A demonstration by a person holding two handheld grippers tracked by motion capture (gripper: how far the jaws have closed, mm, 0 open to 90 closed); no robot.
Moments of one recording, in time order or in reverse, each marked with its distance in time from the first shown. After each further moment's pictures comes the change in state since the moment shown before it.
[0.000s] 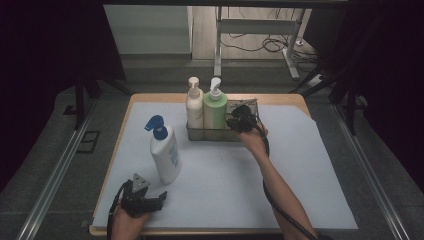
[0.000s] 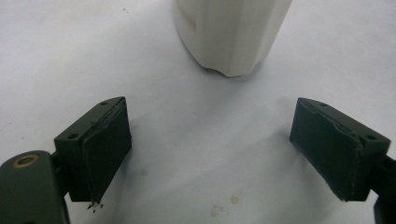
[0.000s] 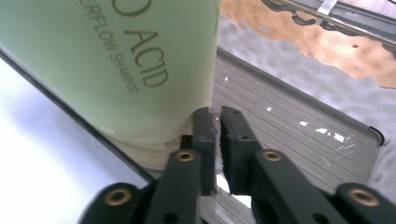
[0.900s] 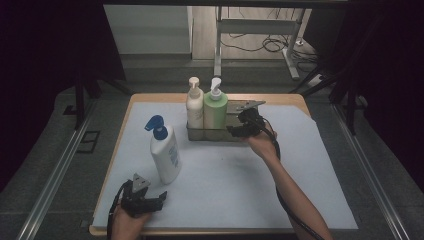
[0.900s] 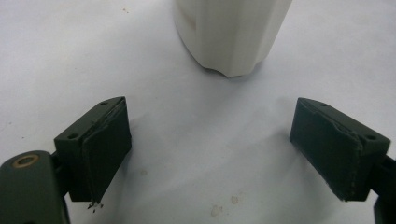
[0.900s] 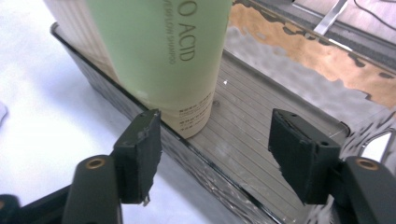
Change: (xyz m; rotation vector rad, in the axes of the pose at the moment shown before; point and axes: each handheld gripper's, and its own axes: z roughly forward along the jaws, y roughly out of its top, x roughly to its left) left arm 0.000 0.000 0.000 -0.002 0.000 0.001; right arm 0.005 -0.007 -0.042 -0.031 0.004 -0.097
